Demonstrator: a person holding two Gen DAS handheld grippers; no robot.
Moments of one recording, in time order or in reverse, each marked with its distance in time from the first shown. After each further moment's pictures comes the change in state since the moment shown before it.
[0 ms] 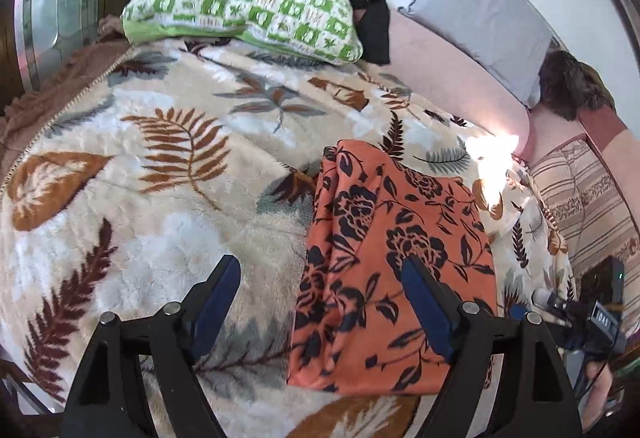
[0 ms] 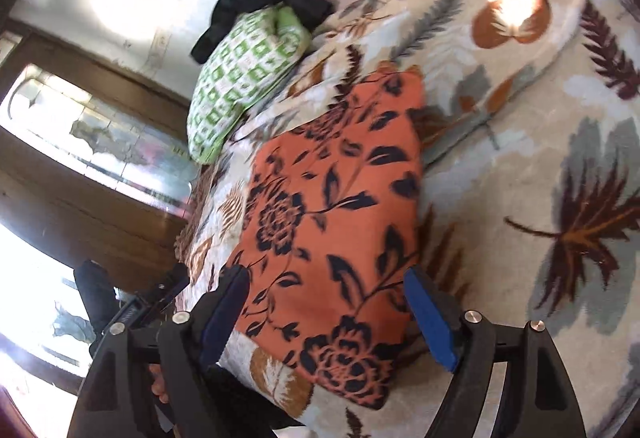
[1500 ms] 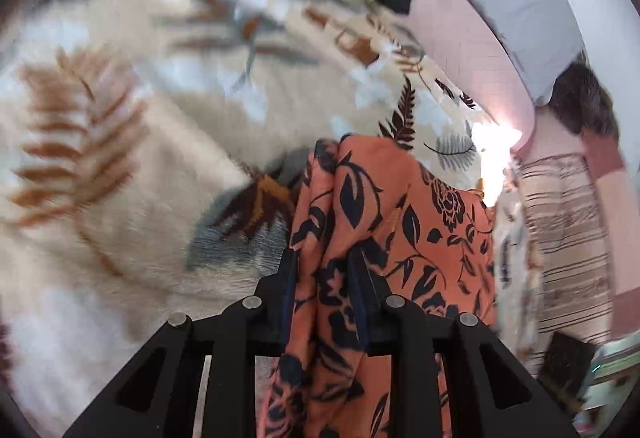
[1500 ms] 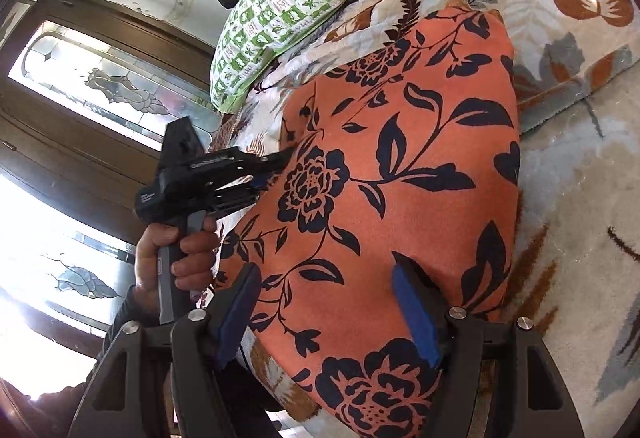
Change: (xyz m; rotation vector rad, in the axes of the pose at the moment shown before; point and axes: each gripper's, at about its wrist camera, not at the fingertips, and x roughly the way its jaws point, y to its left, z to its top) left arm 0.097 0.008 0.050 -0.051 0.195 -0.100; right arm 0.066 0.028 -0.010 -0.147 0.161 0.083
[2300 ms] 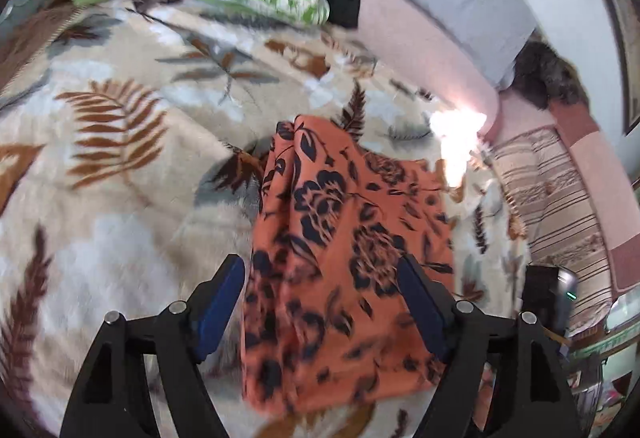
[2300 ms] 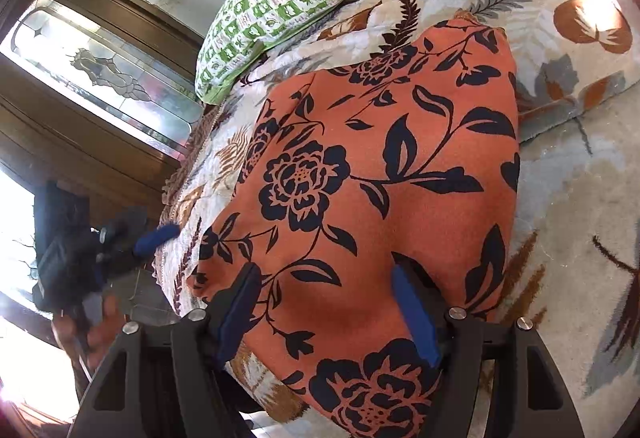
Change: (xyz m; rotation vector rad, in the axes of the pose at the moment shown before) left arm -0.039 -0.027 -0.028 0.064 0.008 -0.093; right arm 0.001 0.012 -0.005 -0.061 -0.010 -0.105
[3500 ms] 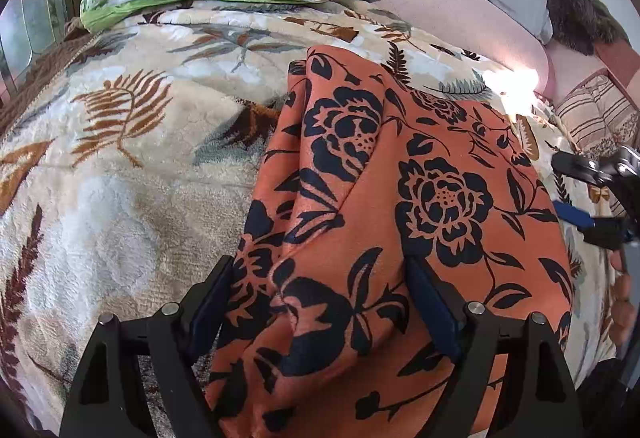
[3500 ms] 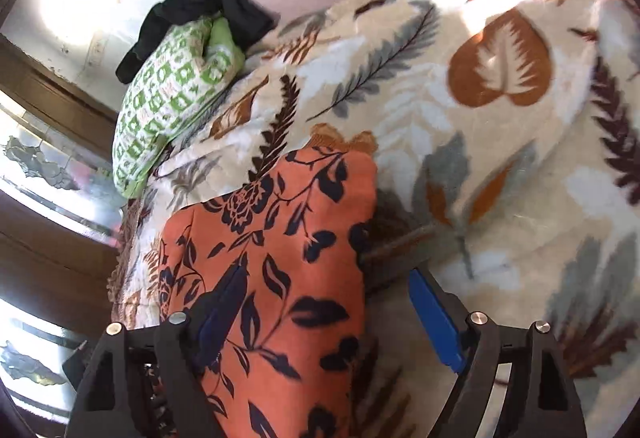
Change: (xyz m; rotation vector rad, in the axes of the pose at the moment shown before) left arm 0.052 -0.019 -0.059 0.128 -0.101 0.304; right arm -0.018 -0.057 0.087 0.226 -0.166 -0.245
